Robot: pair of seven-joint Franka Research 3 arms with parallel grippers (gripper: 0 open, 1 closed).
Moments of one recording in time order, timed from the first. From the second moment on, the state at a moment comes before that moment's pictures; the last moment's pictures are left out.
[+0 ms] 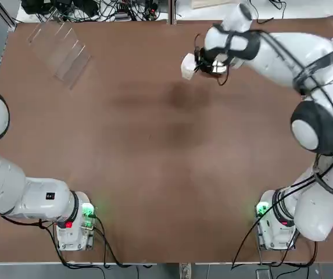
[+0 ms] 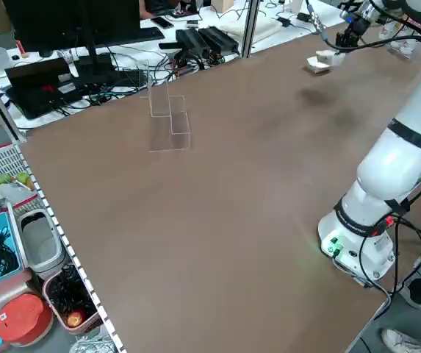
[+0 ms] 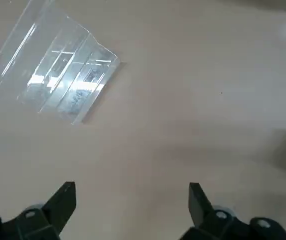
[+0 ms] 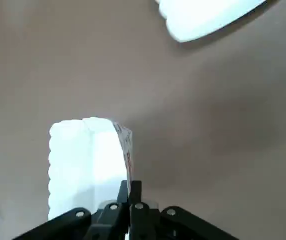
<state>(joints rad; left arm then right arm) -0.04 0.05 -0.03 -1.45 -0.02 1.57 -0.14 0.89 0.30 -0.40 -2.00 0.81 2.44 0.55</state>
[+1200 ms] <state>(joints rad) -0.03 0.06 -0.03 -1.45 -0.02 1.57 -0.14 0.80 0.30 -0.78 -2.13 0.80 2.65 0.97</state>
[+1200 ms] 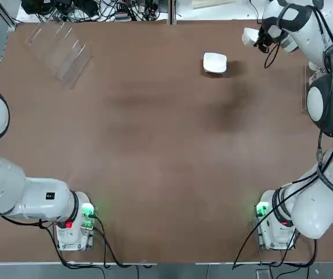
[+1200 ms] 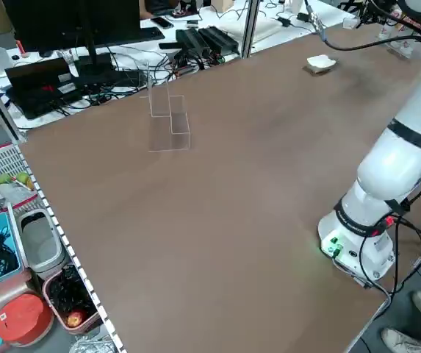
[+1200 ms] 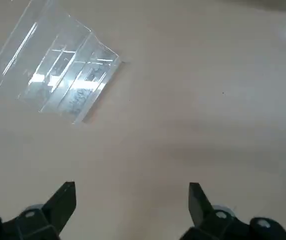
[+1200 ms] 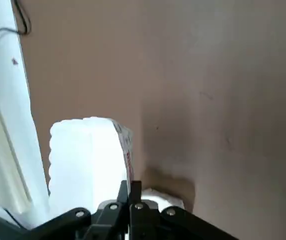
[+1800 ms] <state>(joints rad) -0.02 0.06 -0.03 -1.45 -0.02 1.57 -0.14 0.85 0.43 -0.75 -2.21 0.85 2.82 1.13</state>
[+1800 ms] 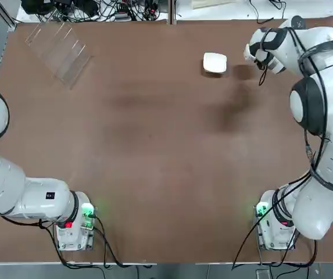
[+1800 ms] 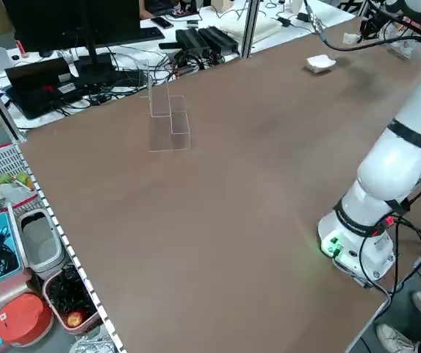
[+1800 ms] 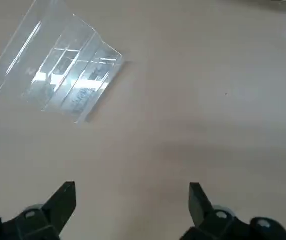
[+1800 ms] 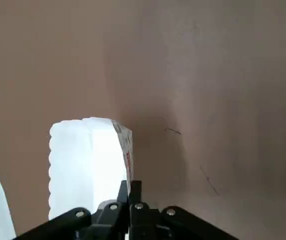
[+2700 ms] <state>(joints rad) -0.02 0.06 -0.03 -1.45 0.00 1.57 -0.14 0.85 0.56 -0.63 -2.17 1.03 2.91 1.13</state>
